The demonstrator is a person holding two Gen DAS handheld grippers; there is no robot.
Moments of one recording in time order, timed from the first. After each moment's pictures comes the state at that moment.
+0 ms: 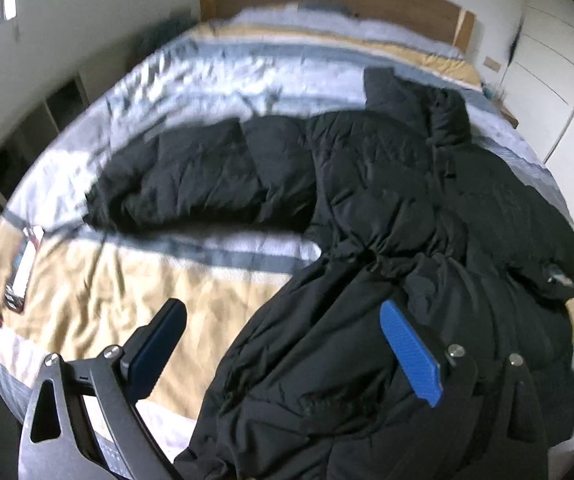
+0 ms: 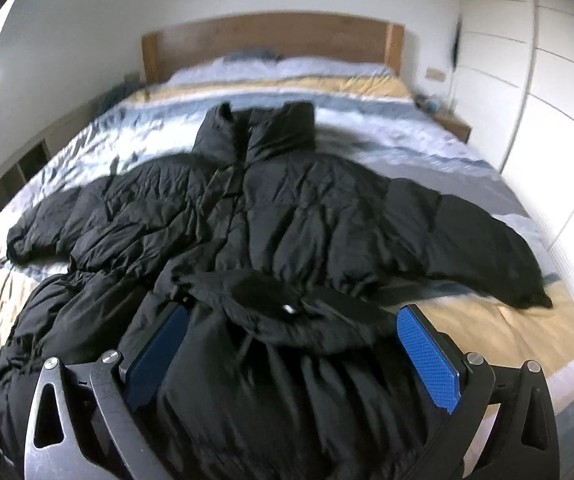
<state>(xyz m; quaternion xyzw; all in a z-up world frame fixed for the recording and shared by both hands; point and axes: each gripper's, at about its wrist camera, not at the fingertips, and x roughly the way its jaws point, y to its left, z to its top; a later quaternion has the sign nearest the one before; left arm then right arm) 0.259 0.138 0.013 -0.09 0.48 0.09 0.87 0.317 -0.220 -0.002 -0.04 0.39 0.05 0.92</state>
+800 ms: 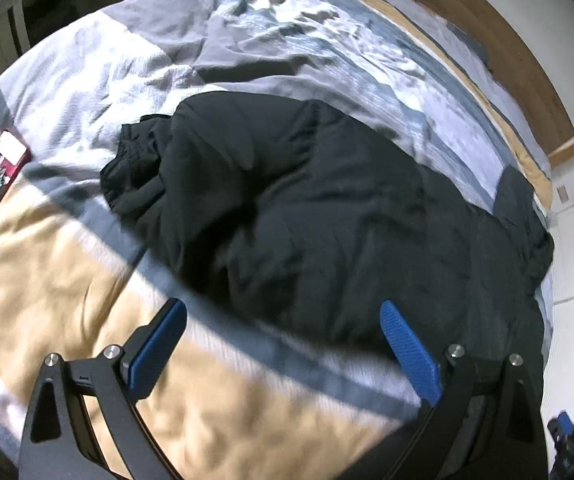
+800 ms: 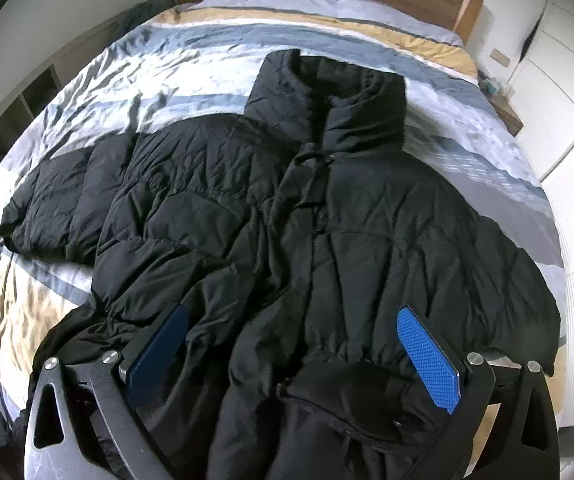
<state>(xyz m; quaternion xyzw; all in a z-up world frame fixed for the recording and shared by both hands) 0.348 0.365 -0.071 -0.33 0.49 0.18 0.79 0.434 -0.088 0.012 -0.11 0.52 0.08 0.85</state>
